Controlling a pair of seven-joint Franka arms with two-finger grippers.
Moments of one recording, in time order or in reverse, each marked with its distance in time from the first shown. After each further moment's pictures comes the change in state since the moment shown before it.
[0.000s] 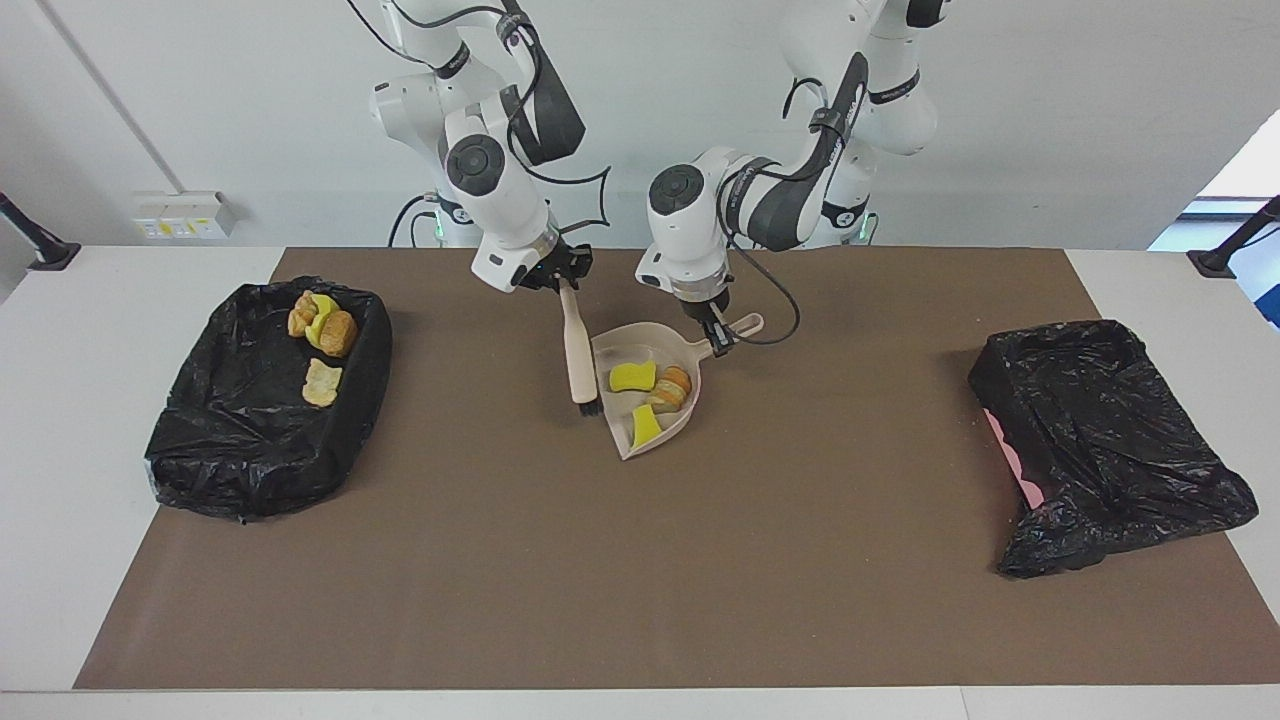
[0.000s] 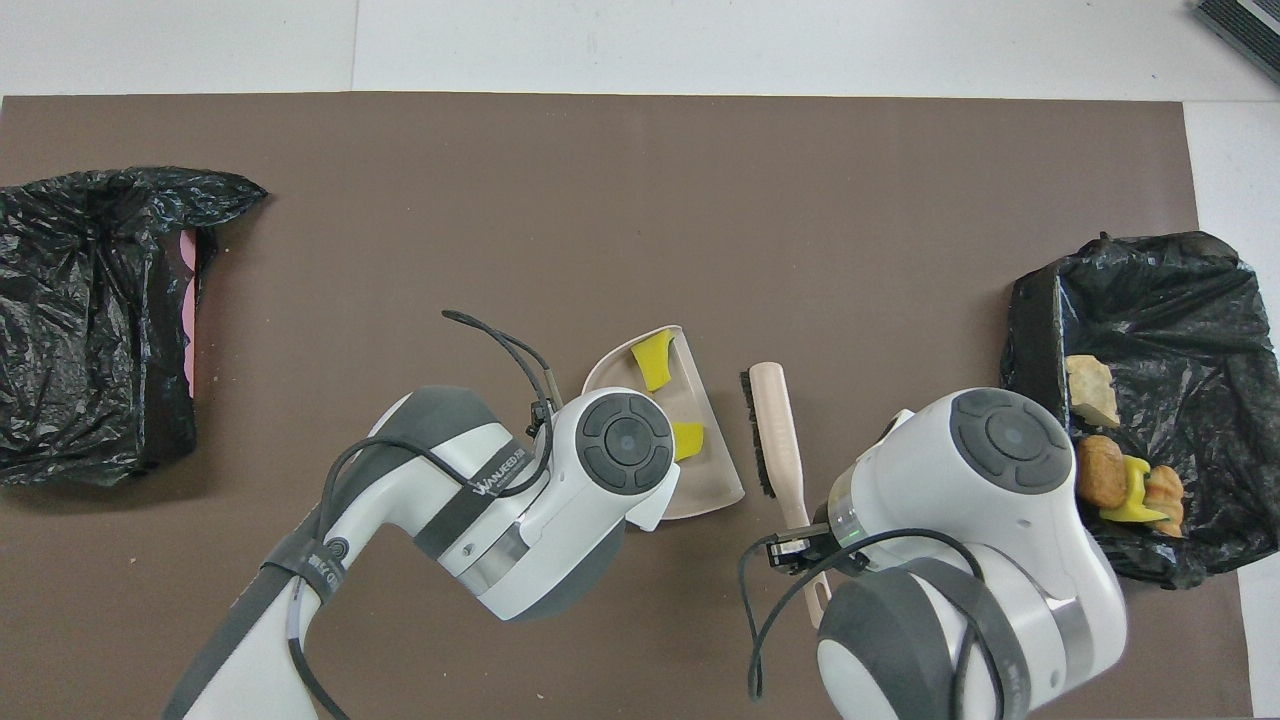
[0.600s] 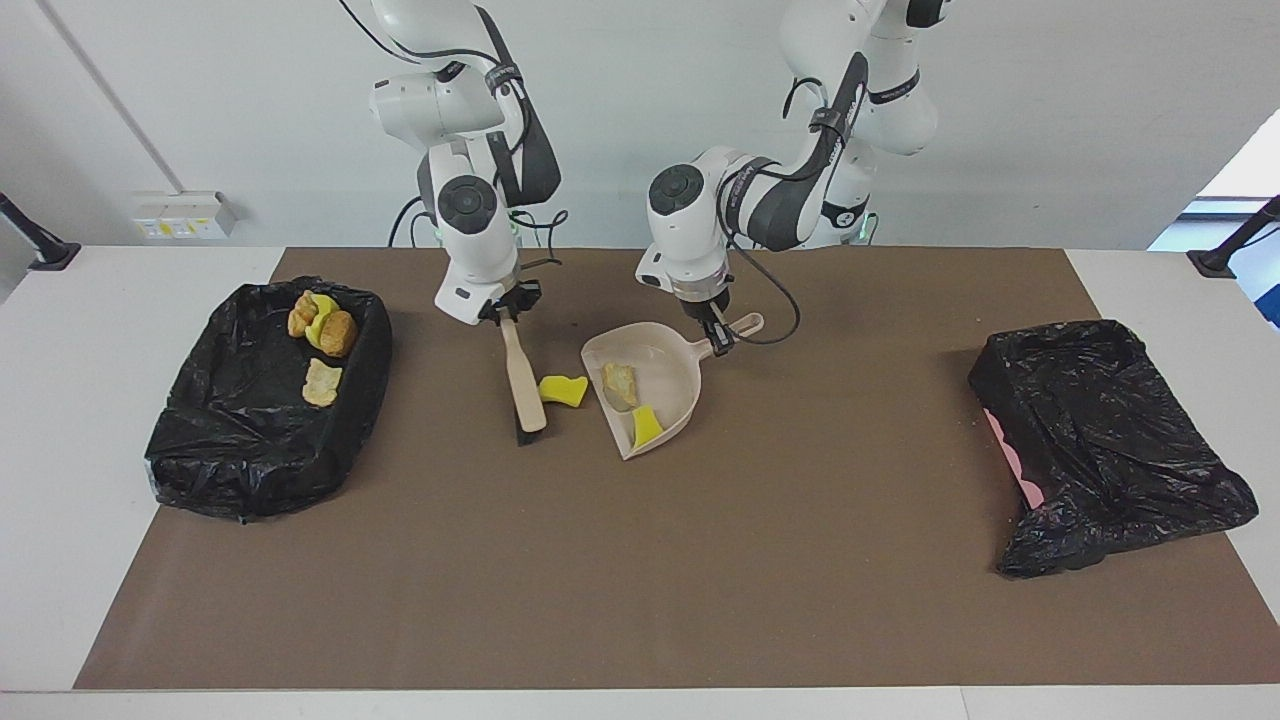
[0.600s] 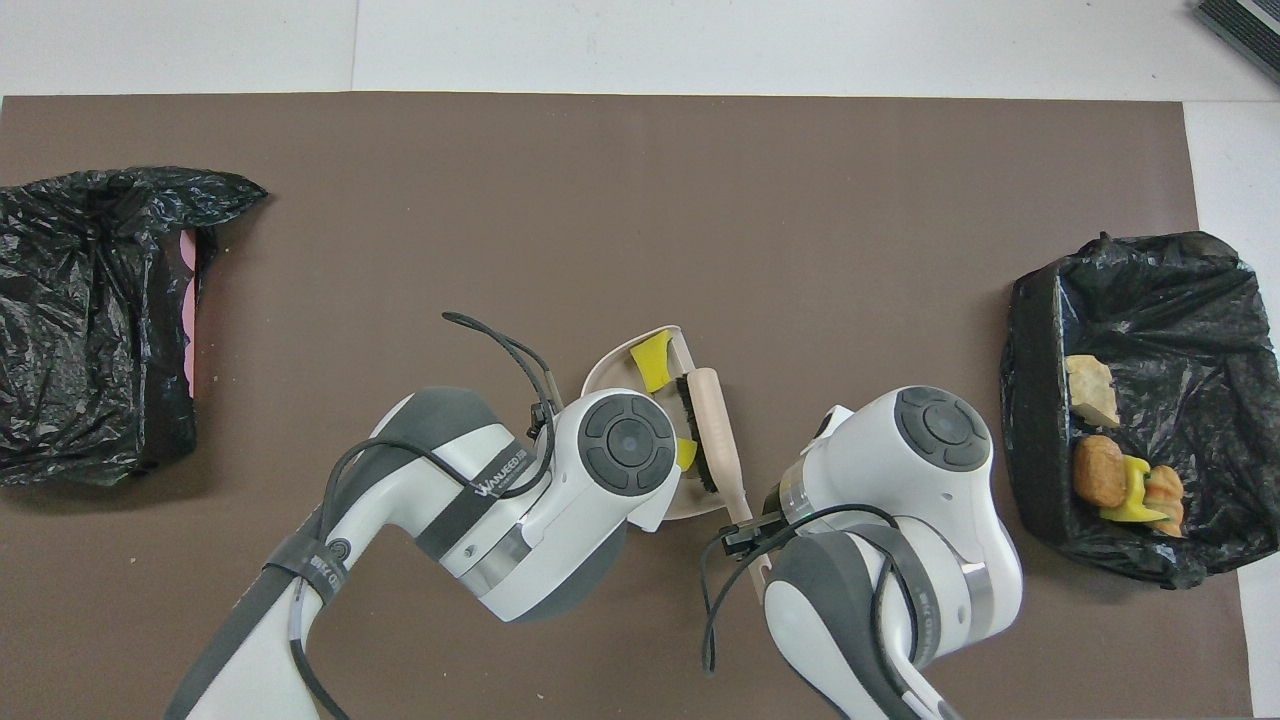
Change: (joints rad) left arm -0.002 0.000 -0.004 0.000 0.000 -0.008 -0.019; right arm 0.031 0.155 0.006 -0.047 0.173 0.240 -0.233
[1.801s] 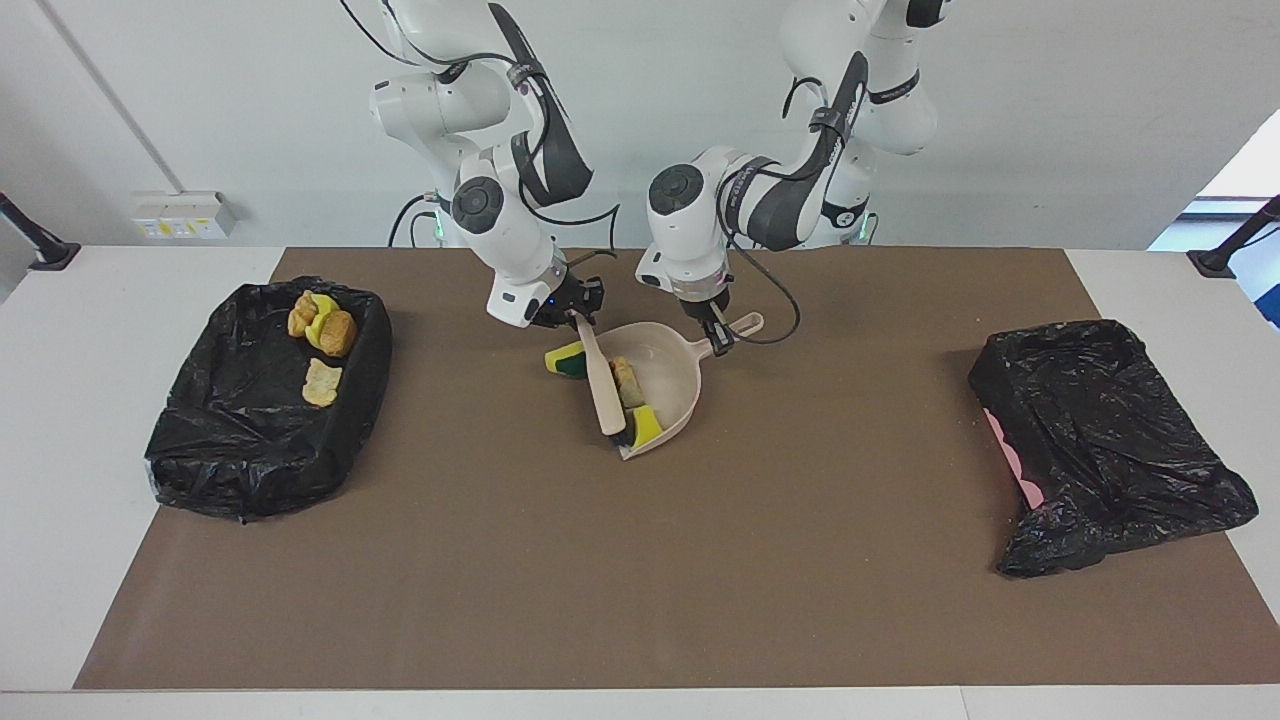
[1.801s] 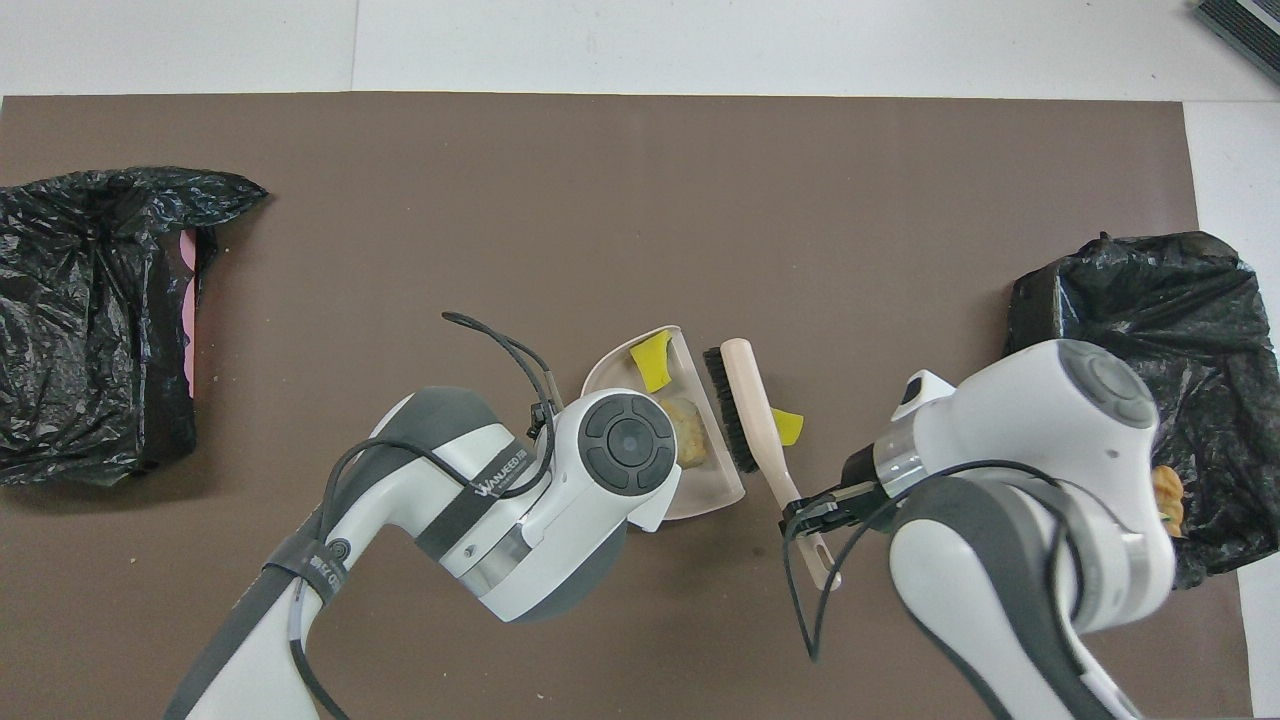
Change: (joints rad) left arm 0.000 0.000 0.000 0.001 0.000 -0.002 -0.001; right arm -0.207 -0.112 -0.013 0.083 0.048 -0.251 -0.149
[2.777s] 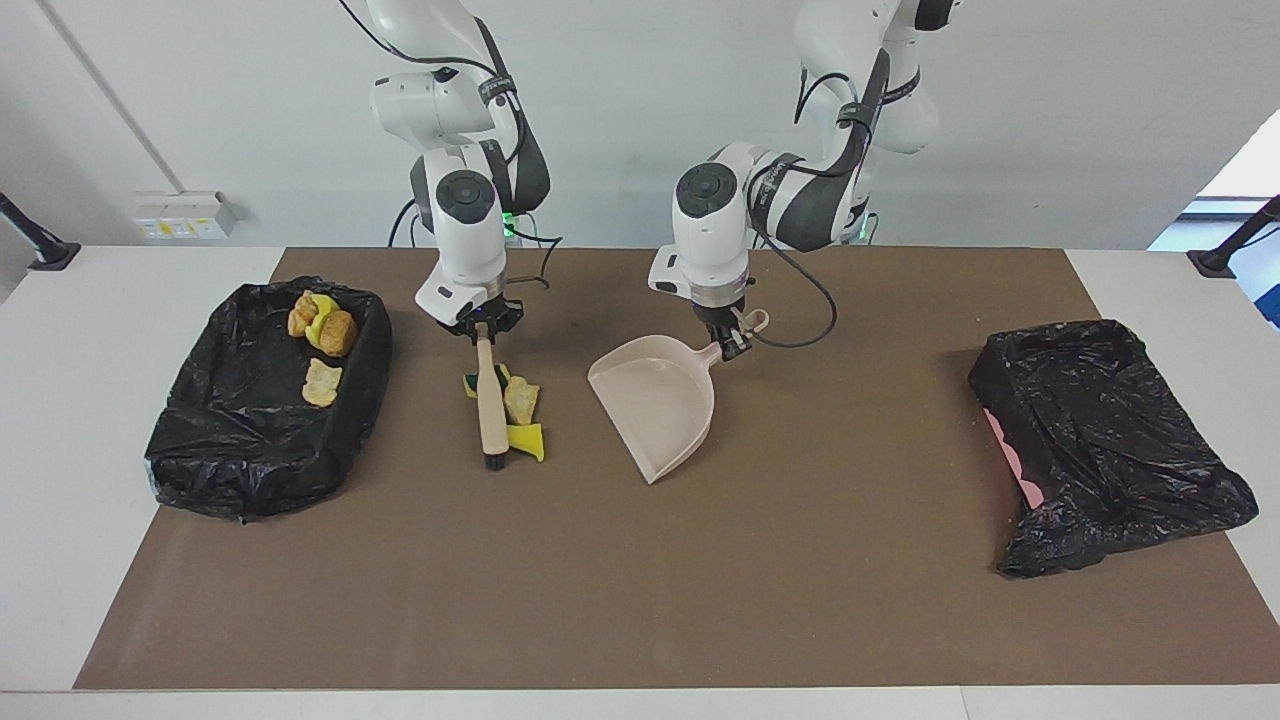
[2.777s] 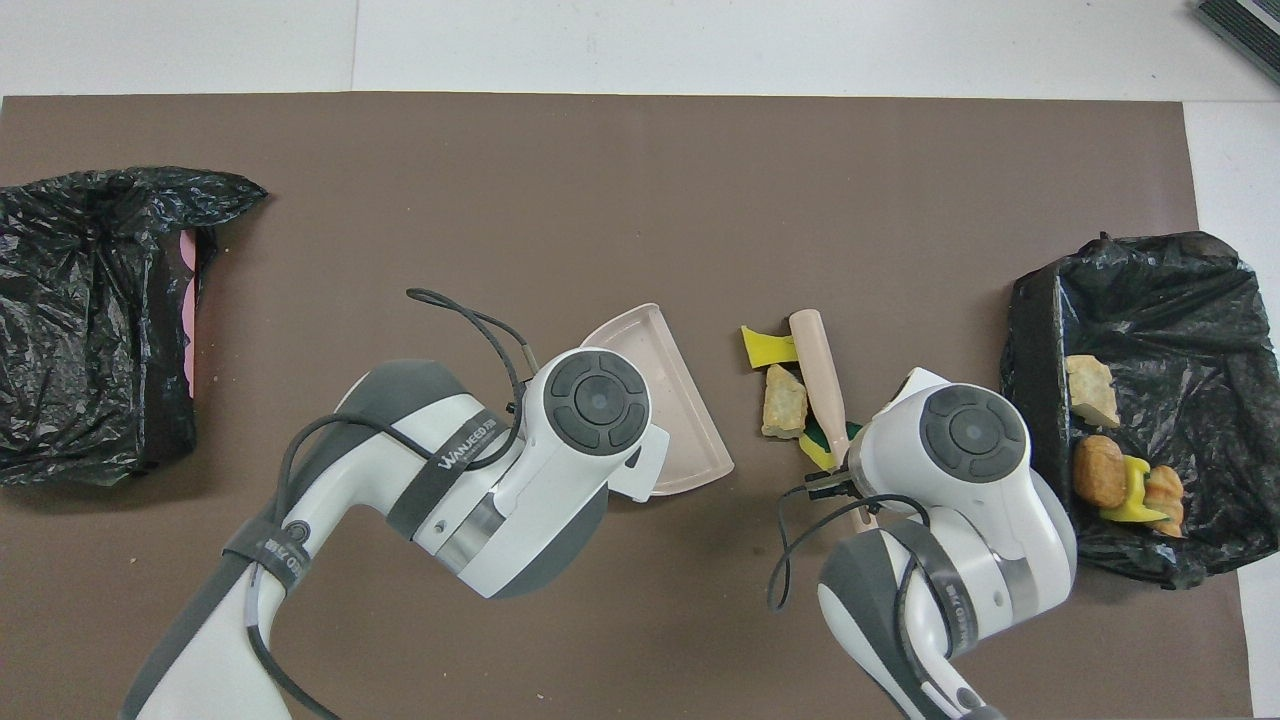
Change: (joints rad) left arm 0.031 0.000 0.000 0.049 -0.026 -0.037 -0.001; right arm 0.052 0.124 0.062 -0.123 -0.466 0.412 0.298
